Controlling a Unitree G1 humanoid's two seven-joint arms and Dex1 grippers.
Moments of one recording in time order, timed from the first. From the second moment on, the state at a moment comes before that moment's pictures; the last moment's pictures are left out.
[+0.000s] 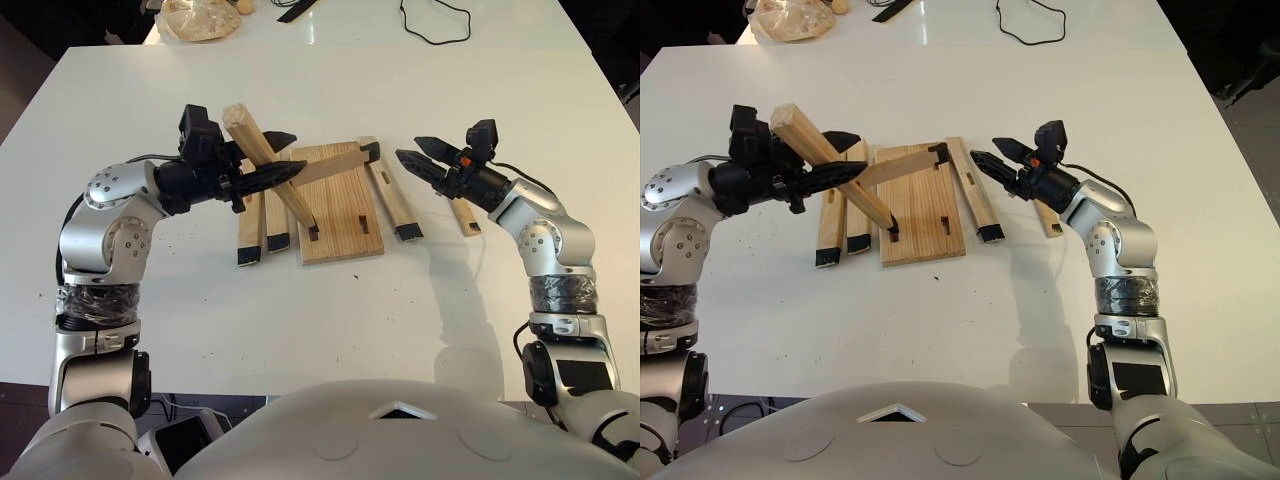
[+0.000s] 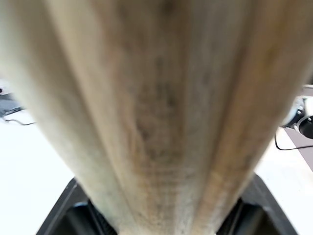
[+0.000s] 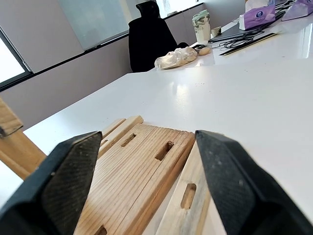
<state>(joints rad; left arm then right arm) -0.28 0.64 0.08 -0.12 -0.70 0.37 -1.16 -0.34 -0.36 -0.07 0.12 0.56 0.52 0.79</state>
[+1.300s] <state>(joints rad) -0.26 0.68 0.07 -0.14 -0.67 0.33 -1.22 -0.41 -0.36 -0.13 0.21 0.55 0.54 0.73</state>
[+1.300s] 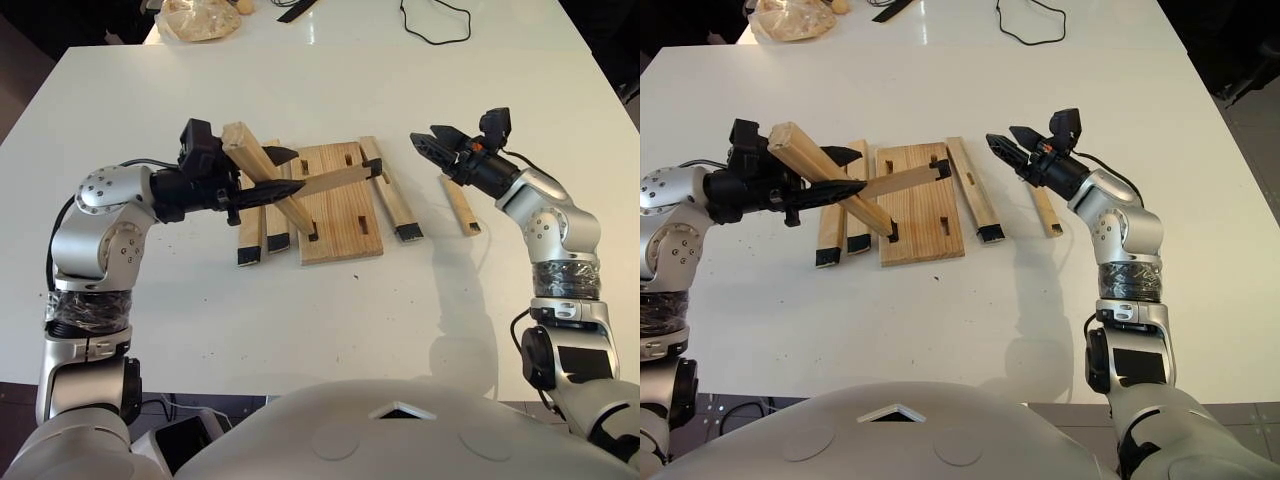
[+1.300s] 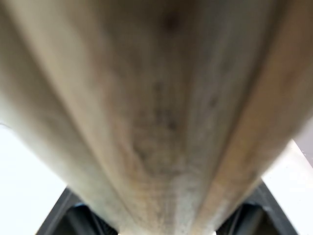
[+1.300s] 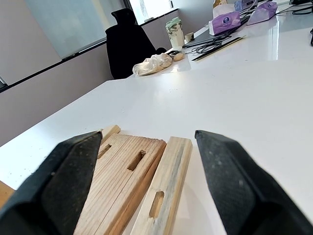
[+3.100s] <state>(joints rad) 0.15 0.30 0.12 -0.32 -0.26 0.44 -0.25 -0.38 -0.29 -0.06 0.24 0.21 0.27 0.47</state>
